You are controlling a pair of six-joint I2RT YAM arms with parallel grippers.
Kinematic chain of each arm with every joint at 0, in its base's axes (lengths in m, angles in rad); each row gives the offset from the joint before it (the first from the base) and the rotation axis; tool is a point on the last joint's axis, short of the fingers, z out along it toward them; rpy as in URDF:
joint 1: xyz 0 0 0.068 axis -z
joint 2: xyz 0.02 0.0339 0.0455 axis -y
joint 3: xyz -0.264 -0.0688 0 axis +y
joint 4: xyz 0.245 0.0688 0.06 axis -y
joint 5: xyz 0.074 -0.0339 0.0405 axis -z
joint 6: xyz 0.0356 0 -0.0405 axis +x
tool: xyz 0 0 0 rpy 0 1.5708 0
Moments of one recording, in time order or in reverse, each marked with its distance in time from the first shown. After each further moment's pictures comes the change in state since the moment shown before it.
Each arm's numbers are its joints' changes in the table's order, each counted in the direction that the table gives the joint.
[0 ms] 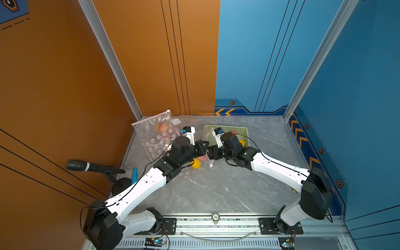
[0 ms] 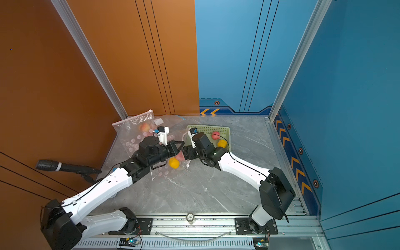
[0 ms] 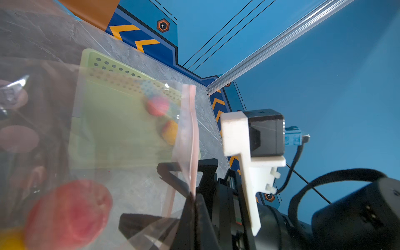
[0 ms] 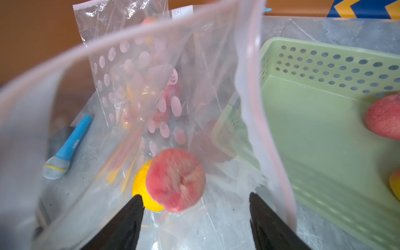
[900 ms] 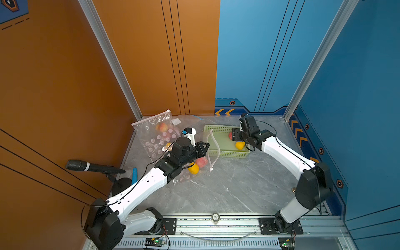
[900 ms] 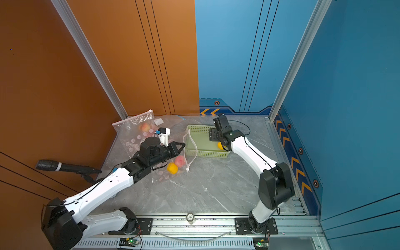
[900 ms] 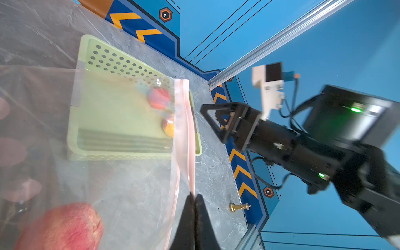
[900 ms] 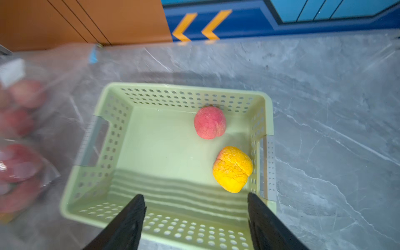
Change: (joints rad) left arm -0.004 -0.017 0.016 0.000 0.024 -0.014; right arm 0.352 -0.159 -0.209 -0.259 0.204 -0.039
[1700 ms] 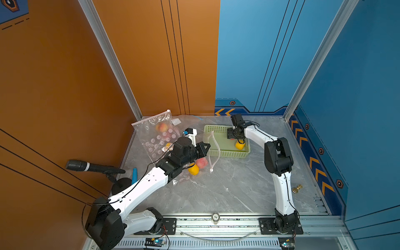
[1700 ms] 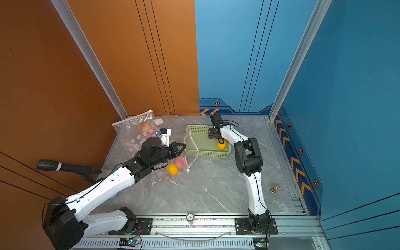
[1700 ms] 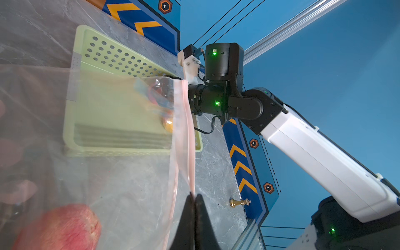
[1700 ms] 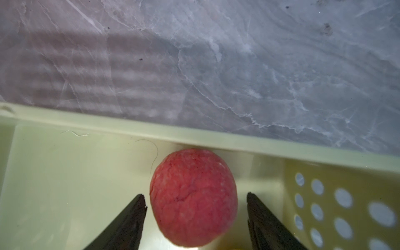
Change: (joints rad) left arm 0.000 -0.012 0.000 0.000 0.018 0.000; right arm 0.097 -0.550 -0.427 -0.068 -0.077 -0.061
